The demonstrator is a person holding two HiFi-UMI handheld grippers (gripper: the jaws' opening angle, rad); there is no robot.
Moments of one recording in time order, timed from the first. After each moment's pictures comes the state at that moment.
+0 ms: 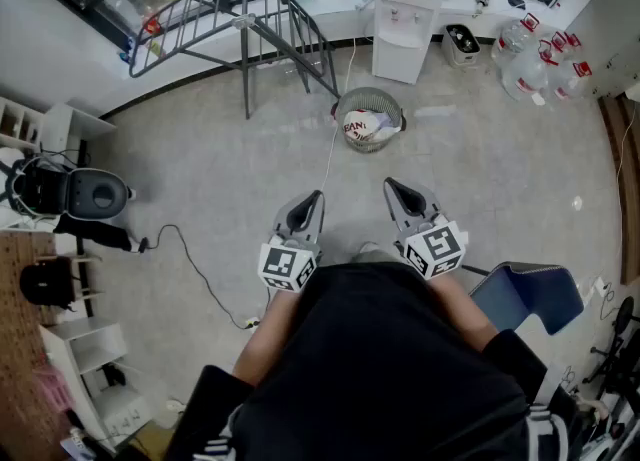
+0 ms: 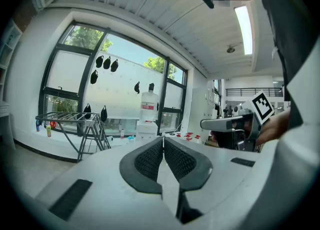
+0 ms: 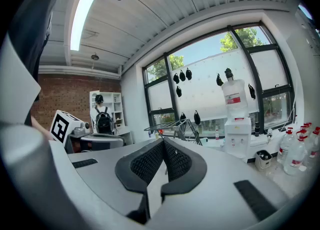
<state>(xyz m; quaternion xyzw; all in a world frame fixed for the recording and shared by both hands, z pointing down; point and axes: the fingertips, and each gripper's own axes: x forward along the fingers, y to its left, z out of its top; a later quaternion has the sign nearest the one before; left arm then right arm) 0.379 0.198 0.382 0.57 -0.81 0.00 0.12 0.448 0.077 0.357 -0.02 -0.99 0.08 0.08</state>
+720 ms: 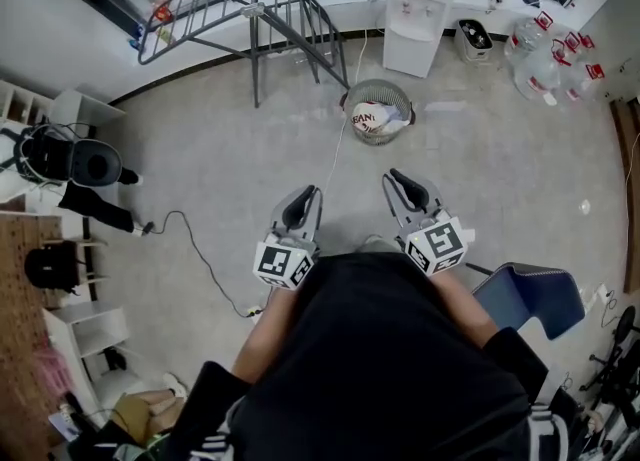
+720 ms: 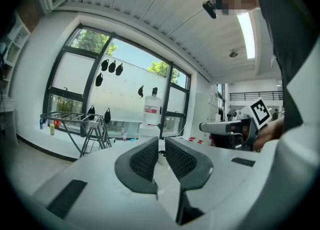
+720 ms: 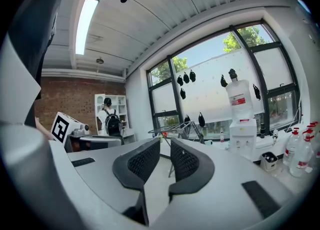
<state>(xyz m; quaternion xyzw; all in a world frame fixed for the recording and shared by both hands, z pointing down) 0.381 0.209 0.380 0.56 -0.82 -0.03 0.11 0.445 0.077 0.355 -0.04 -0.99 0.08 0.06</state>
